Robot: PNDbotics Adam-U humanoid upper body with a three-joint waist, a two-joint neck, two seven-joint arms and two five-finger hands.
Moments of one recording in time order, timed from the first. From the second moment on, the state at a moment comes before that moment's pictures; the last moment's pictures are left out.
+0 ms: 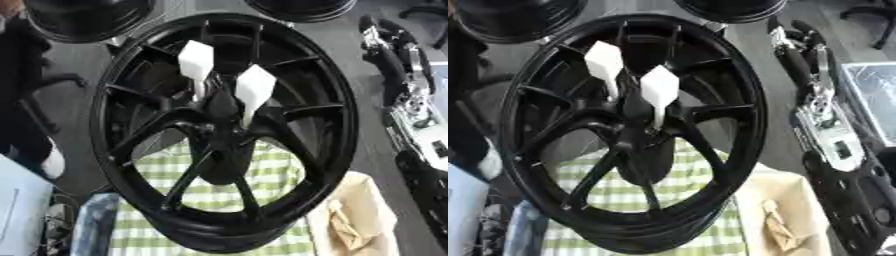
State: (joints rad) left arm -0.12 0.32 0.16 -1.83 0.07 0.07 0.47; right arm -0.41 -0.43 -0.01 -1.60 -0.26 0.13 -0.43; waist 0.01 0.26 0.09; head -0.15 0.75
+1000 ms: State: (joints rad) left arm -0.10 0.34 0.14 -1.83 0.08 0.07 0.46; right arm -0.90 -0.80 0.27 -1.97 -0.28 0.25 0.00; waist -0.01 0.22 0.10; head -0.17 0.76
